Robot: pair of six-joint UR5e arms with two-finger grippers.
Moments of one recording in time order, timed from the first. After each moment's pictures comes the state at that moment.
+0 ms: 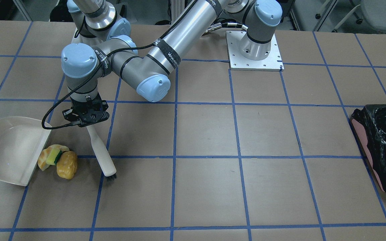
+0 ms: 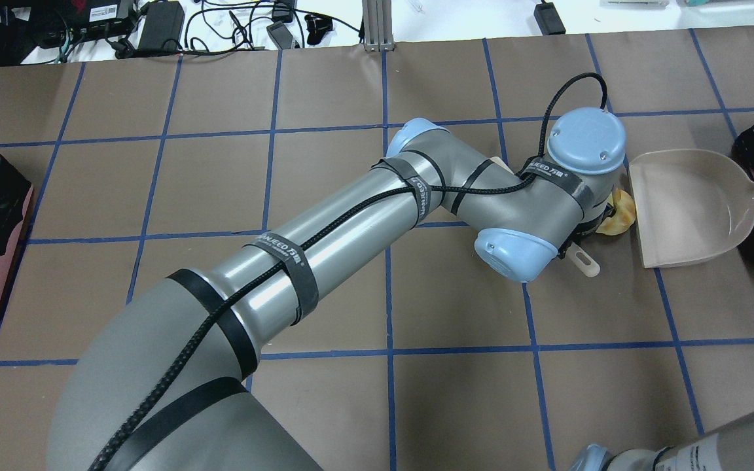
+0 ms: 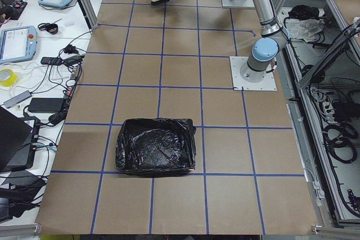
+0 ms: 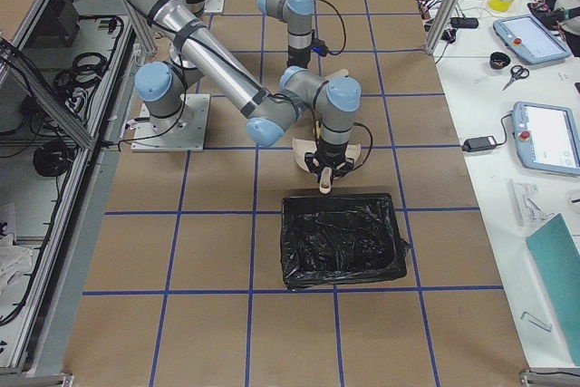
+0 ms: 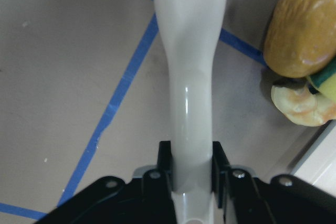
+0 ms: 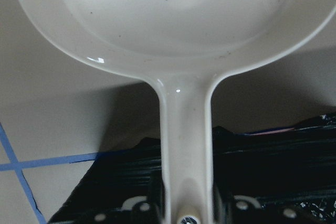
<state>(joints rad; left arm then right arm) -2.33 -2.32 -1.23 -0.99 1.40 -1.28 0.92 -1.25 1.73 -2.15 -1.76 -2.08</state>
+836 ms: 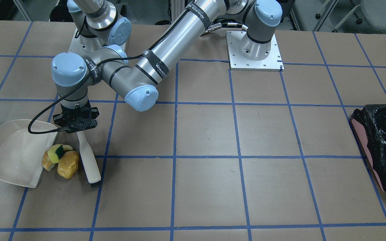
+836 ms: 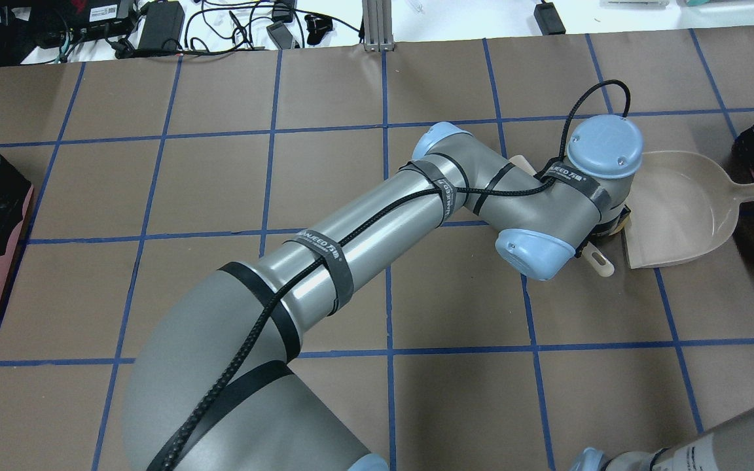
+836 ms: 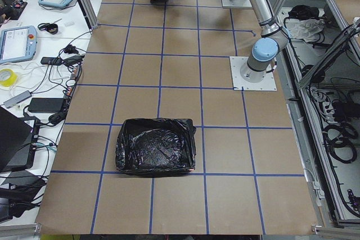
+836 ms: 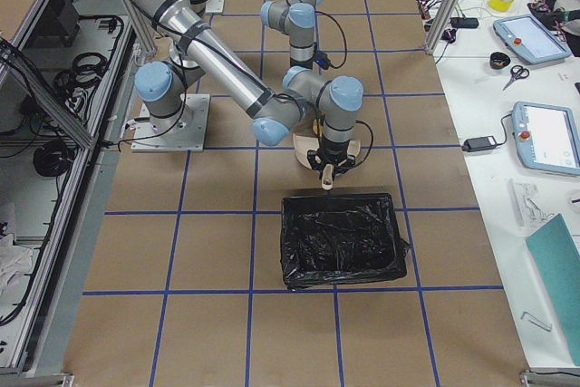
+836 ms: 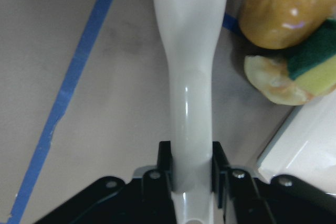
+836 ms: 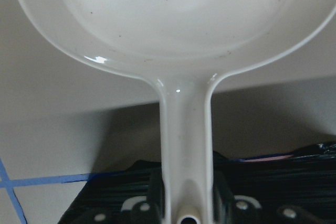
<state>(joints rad) -2.34 -2.43 -1.10 -0.98 1.39 -1.21 0.95 -1.23 1.73 -2.16 -1.75 -2.07</state>
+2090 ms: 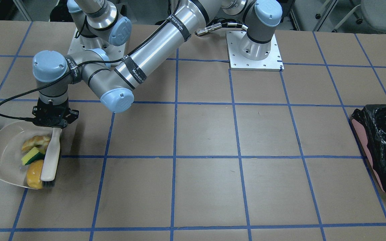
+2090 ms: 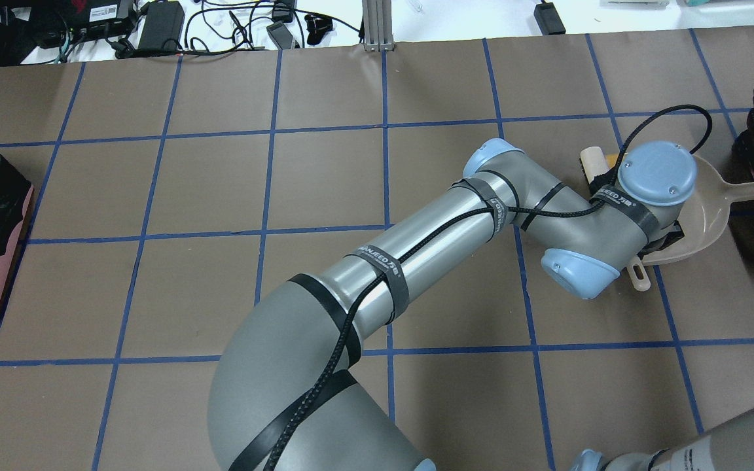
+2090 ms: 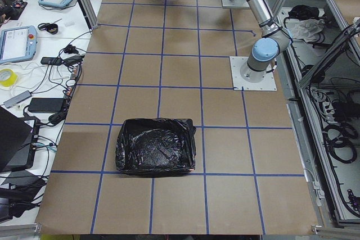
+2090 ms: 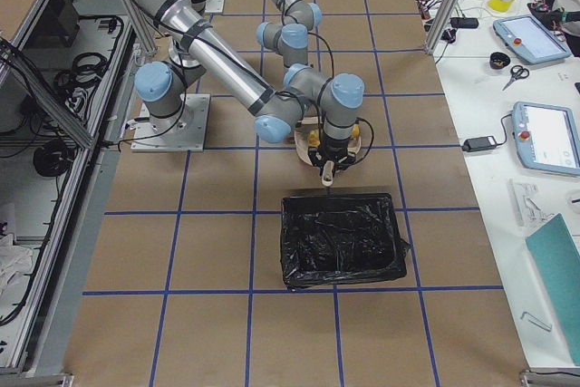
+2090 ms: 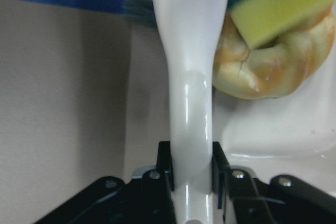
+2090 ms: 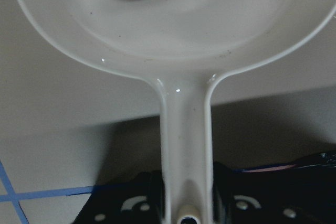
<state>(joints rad) -2.43 -2.54 -0.93 -0.94 1.39 -0.98 0.97 -1.23 1.74 -2.14 -1.75 -2.02</state>
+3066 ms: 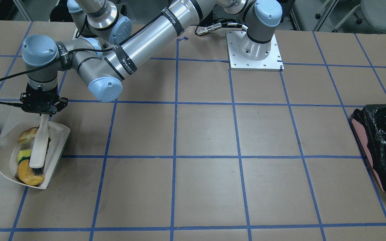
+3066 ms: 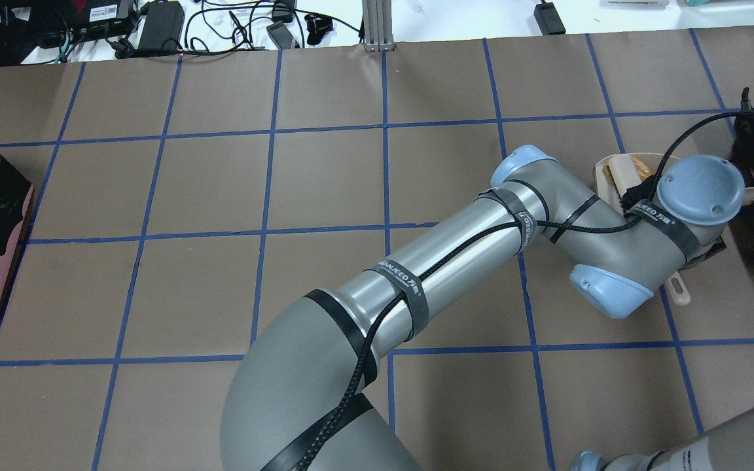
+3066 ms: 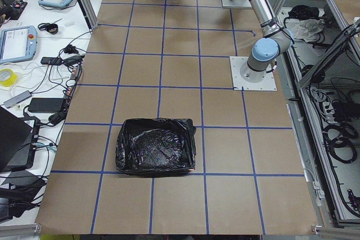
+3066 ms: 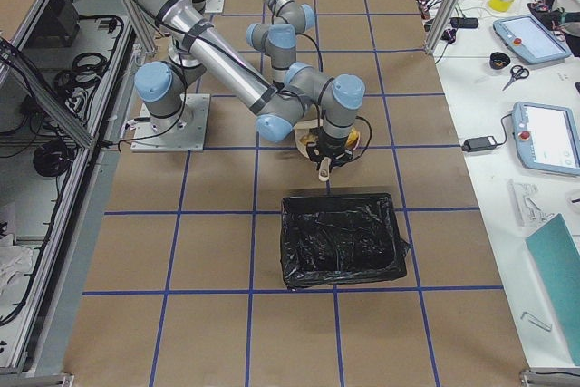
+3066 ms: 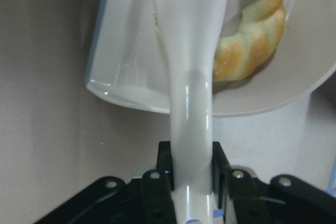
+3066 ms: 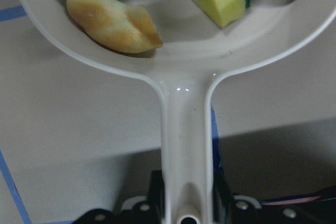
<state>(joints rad) -2.47 -2.56 -0.88 -0.94 1.37 -1.06 0.97 -1.23 1.74 -2.08 -1.72 -1.98</state>
